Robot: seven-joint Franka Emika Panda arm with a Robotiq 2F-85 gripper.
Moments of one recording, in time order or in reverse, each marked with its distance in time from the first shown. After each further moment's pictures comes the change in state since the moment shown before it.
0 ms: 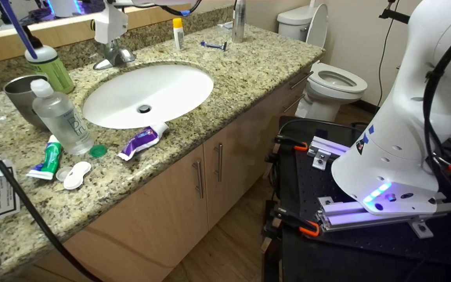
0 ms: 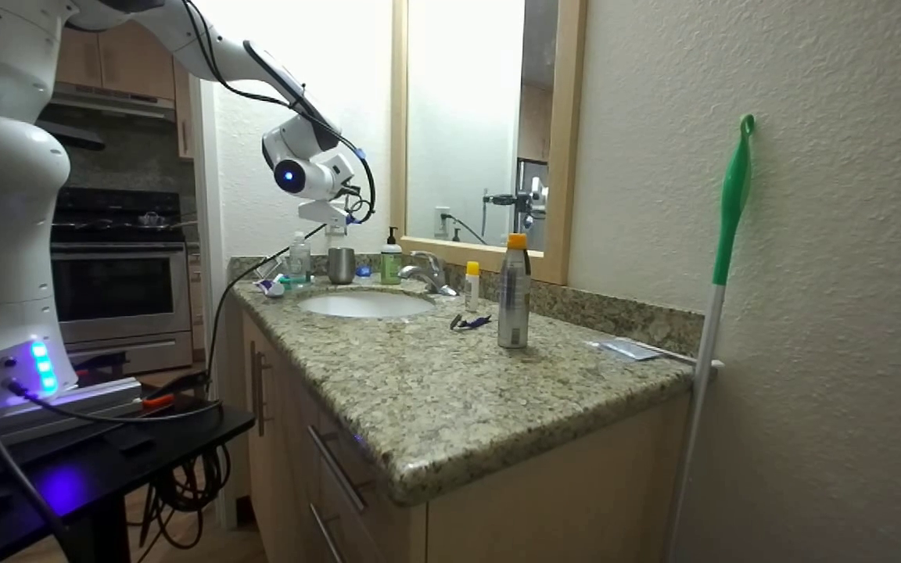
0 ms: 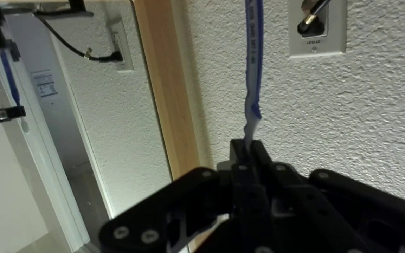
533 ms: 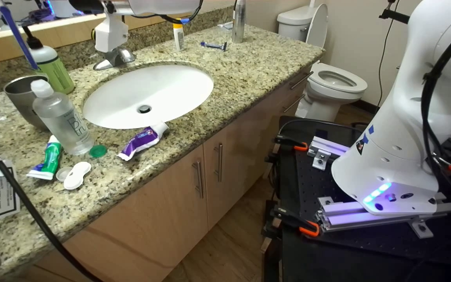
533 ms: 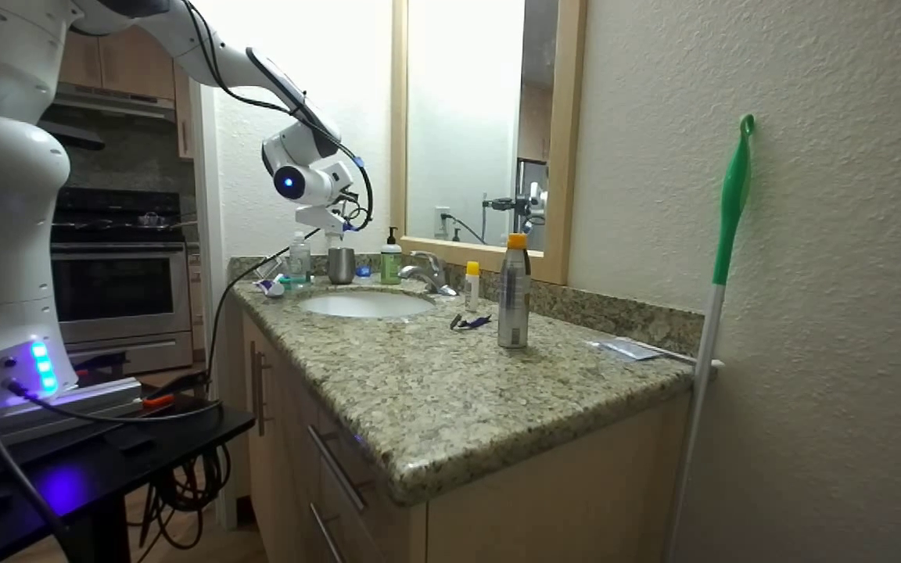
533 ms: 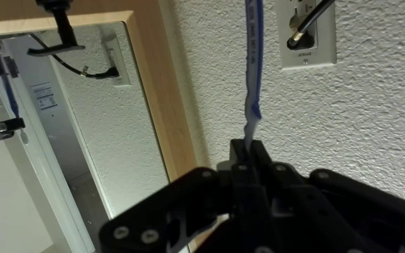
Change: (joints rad) arm 0.000 0.024 0.008 -0.003 0.002 -0.025 0.032
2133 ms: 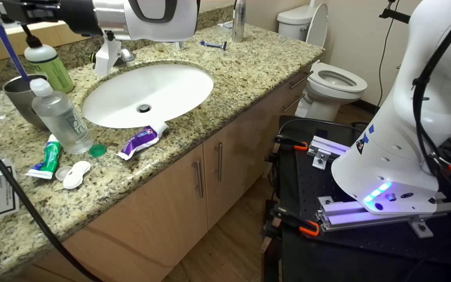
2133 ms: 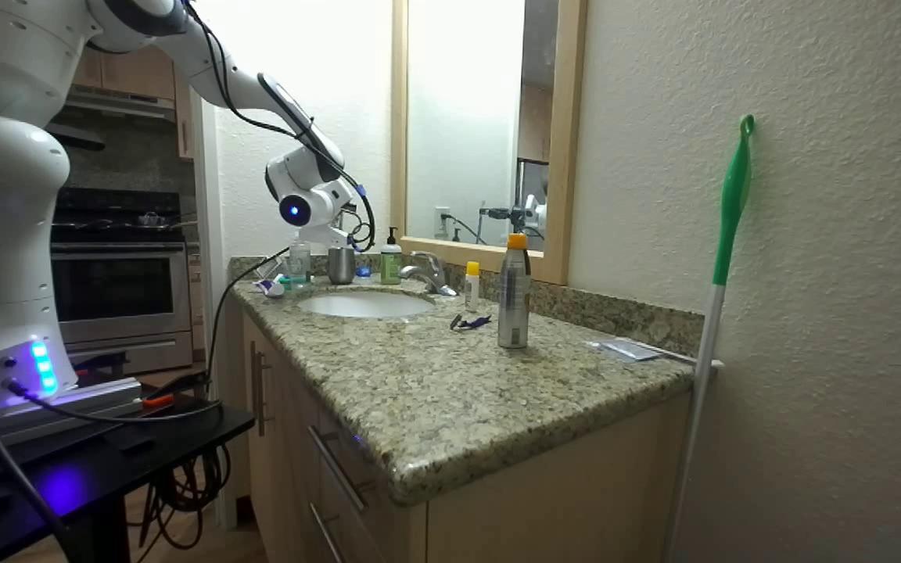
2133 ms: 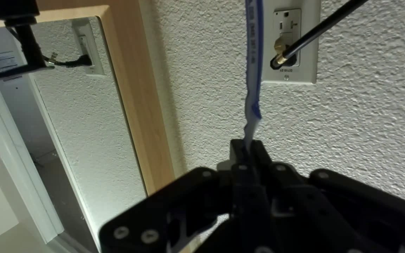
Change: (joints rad) arm -0.004 0.105 -0.001 -0.001 0.030 -0.204 -0.128
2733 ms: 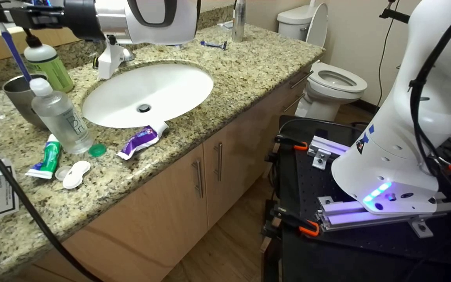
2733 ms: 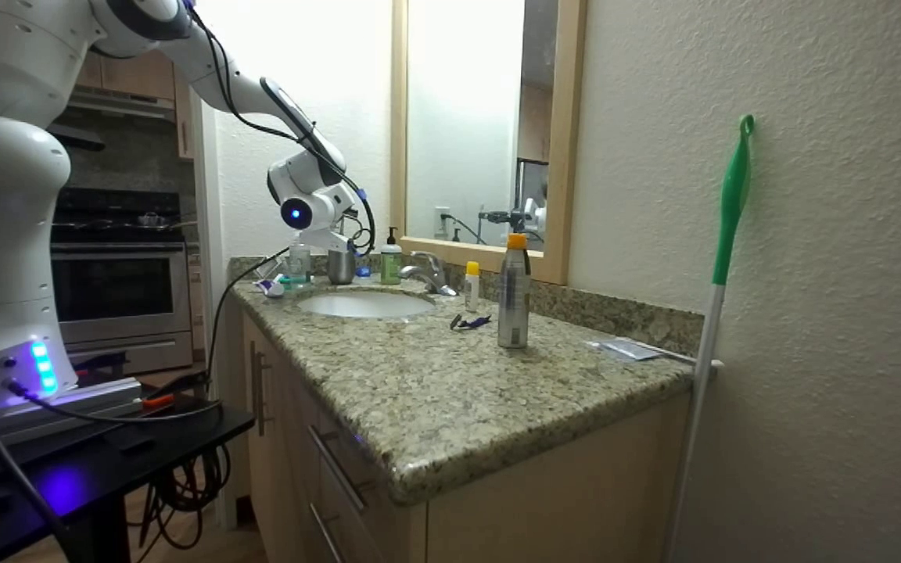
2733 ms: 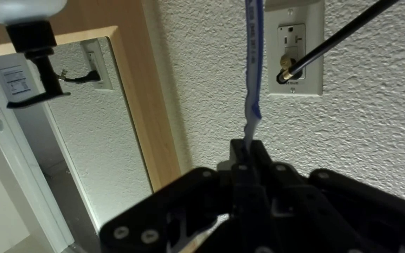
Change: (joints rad) arm 0.012 0.026 -0.017 0.012 0.000 0.010 0.040
